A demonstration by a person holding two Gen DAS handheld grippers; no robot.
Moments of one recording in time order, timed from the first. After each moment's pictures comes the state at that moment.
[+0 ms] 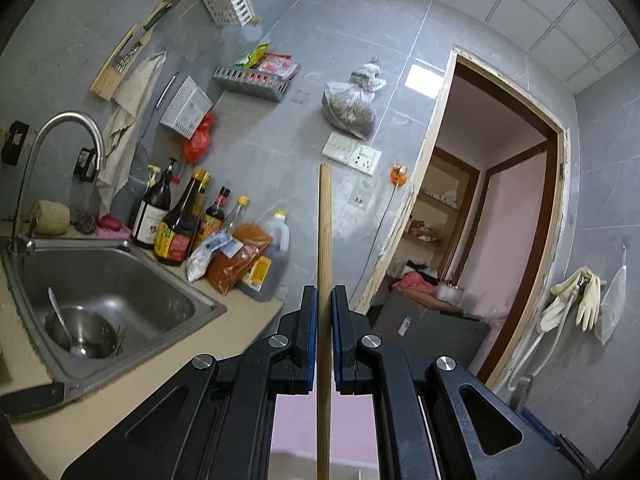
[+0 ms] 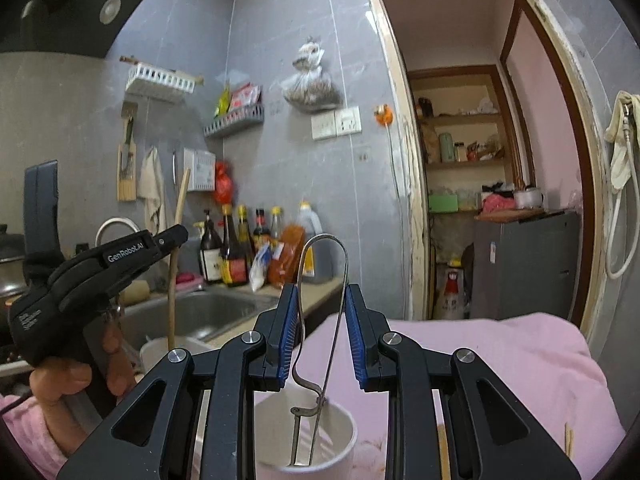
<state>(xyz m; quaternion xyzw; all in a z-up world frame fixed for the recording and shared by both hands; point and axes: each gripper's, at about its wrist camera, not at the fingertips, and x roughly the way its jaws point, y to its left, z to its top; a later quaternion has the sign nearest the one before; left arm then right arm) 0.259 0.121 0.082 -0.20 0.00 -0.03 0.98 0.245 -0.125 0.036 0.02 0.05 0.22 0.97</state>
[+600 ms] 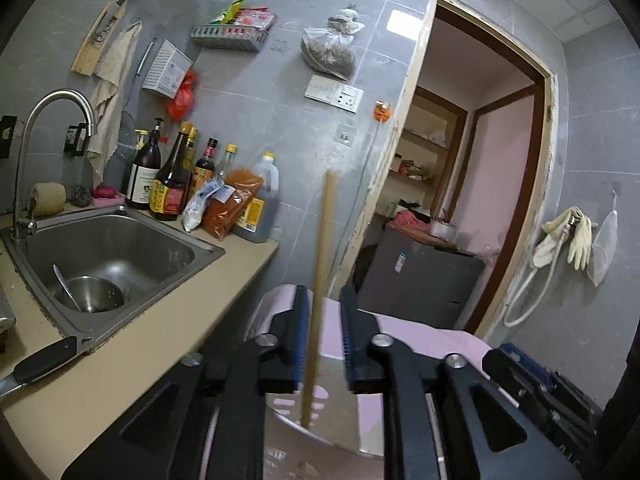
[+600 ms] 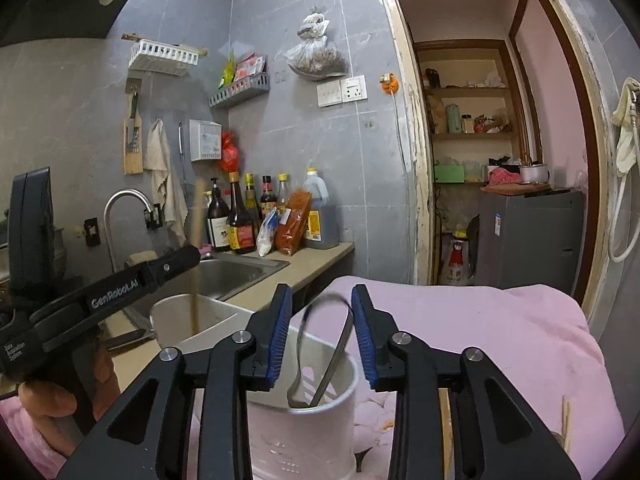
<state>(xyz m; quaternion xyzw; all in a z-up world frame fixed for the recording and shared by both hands) 0.235 0.093 0.056 -0.16 0.10 -0.07 0.98 0.232 -0.132 0.027 0.01 0.10 0.23 0.97</state>
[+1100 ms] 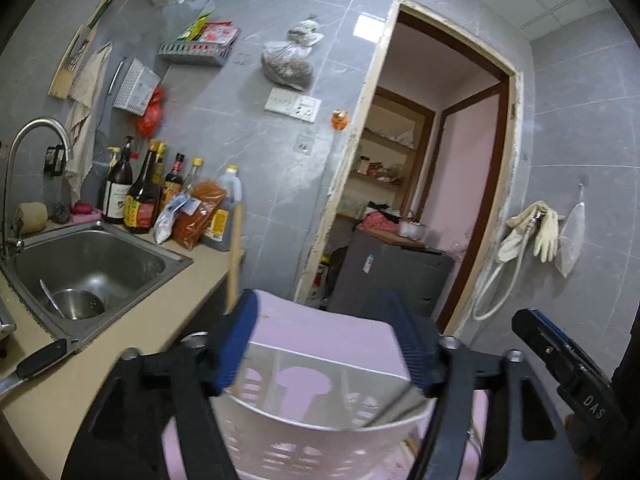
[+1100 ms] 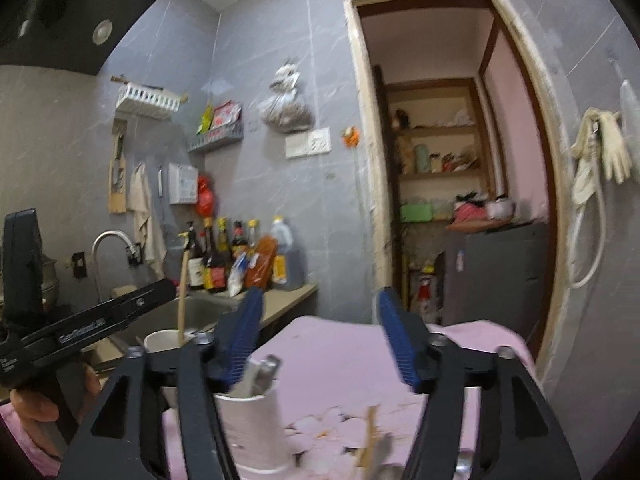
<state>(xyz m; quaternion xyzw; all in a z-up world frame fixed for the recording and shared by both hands) 0.194 0.052 0.085 -0.14 0.08 -0.11 0.98 0.185 -0.197 0.067 0.02 0.03 0.18 0.98</state>
